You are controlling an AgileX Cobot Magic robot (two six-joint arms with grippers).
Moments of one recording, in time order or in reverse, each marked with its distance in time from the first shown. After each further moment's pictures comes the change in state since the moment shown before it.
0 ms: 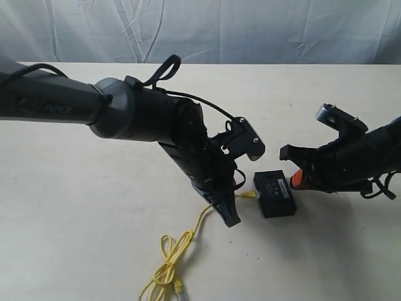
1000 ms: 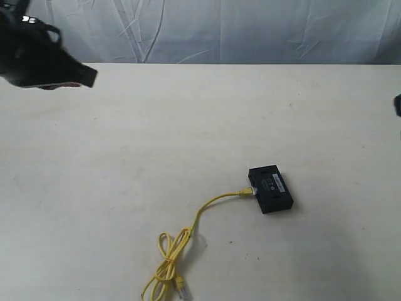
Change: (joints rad) left arm 0.488 -0.774 0.275 0.232 0.090 -0.547; right arm 0.000 -1.076 0.000 -0.819 0.238 0.306
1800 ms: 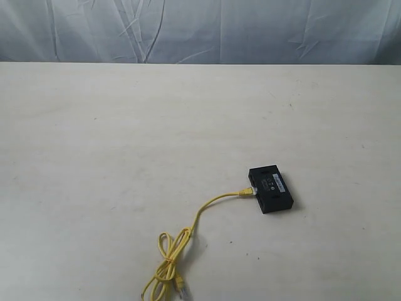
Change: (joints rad) left arm 0.019 -0.672 0.391 0.034 -0.147 -0.022; right arm 0.000 -0.581 0.270 -0.123 -0.051 0.131
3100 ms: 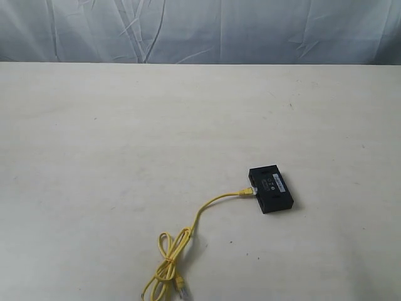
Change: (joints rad) left arm 0.000 0.000 0.000 0.012 -0.002 -0.002; right arm 0.000 -0.097 0.404 -0.260 -0.258 0.399
